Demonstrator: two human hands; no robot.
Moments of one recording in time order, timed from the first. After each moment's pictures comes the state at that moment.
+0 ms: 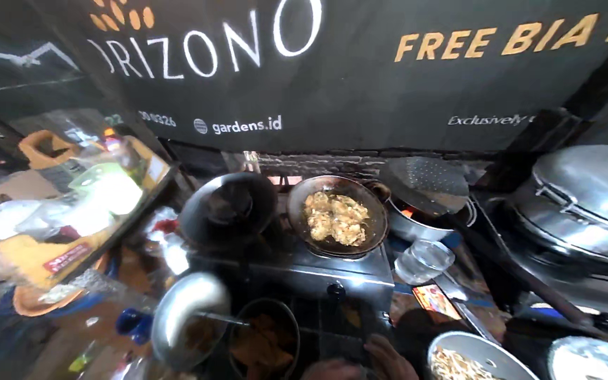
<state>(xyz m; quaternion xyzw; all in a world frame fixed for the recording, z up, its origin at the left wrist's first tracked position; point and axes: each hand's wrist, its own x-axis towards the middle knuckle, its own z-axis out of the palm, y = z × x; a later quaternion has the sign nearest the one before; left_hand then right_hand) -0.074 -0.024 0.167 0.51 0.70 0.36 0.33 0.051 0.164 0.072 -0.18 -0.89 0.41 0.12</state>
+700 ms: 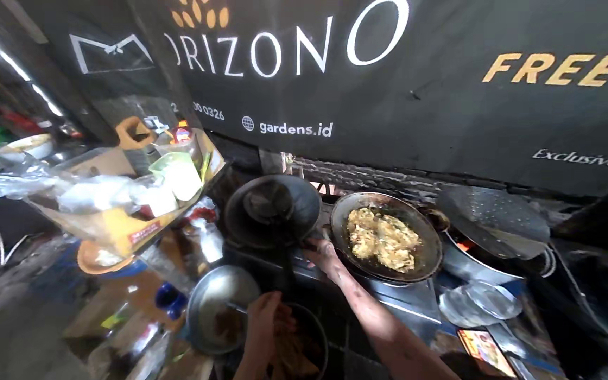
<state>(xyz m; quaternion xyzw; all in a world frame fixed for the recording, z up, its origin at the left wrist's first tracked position) -0.190 -0.095 0.220 -0.08 0.65 0.73 0.22 -0.261 0.120 0.220 -0.16 -0.82 0.55 -0.03</state>
